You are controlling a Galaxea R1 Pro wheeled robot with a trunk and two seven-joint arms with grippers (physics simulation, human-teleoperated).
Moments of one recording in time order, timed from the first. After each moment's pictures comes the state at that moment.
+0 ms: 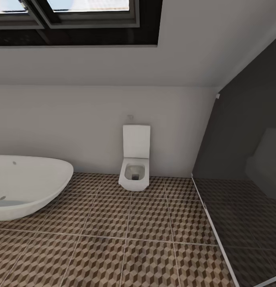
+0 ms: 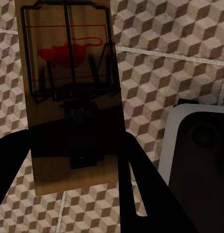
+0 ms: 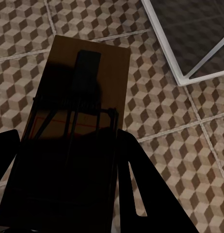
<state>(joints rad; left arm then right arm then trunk) -0.09 0.08 -0.46 0.07 0.58 -0.53 0.14 -0.11 -0.04 0.18 -0.09 -0.48 -0.70 -0.10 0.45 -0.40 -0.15</state>
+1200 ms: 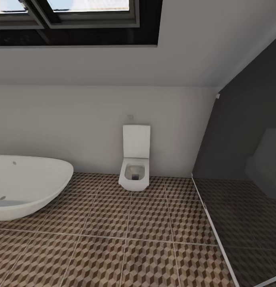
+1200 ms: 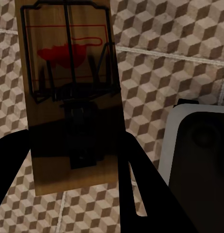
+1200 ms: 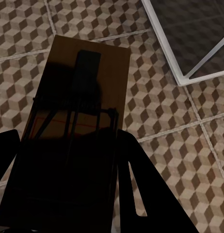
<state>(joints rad) -0.09 0.08 -0.46 0.07 0.58 -0.53 0.14 -0.11 -0.04 0.18 -0.09 -0.48 -0.70 -0.10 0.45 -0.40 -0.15</state>
